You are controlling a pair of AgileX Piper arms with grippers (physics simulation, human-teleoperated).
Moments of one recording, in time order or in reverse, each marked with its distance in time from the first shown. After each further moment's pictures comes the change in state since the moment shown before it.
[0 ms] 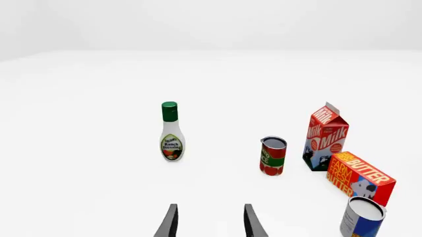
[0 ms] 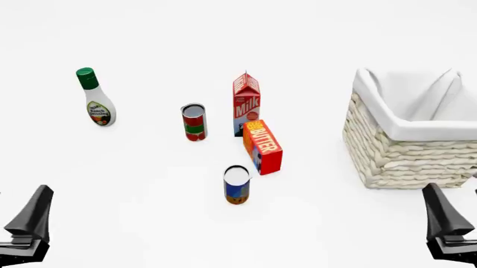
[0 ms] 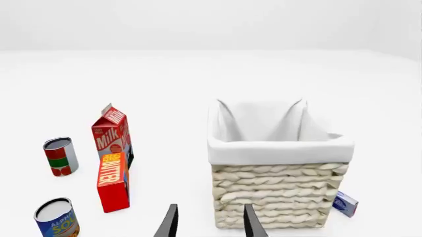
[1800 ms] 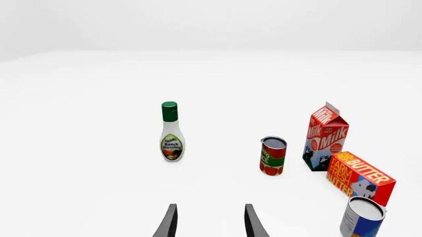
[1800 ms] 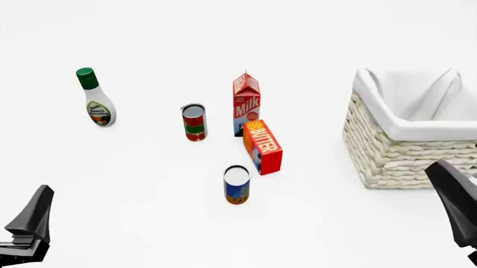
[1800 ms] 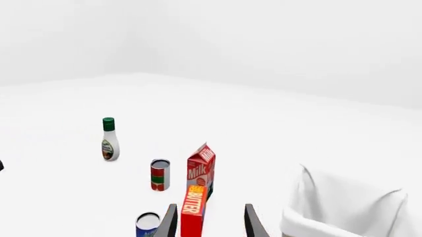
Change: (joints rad) left arm 0.000 0.000 0.000 0.000 0.000; right arm 0.431 0.067 -0.303 0.116 -0.073
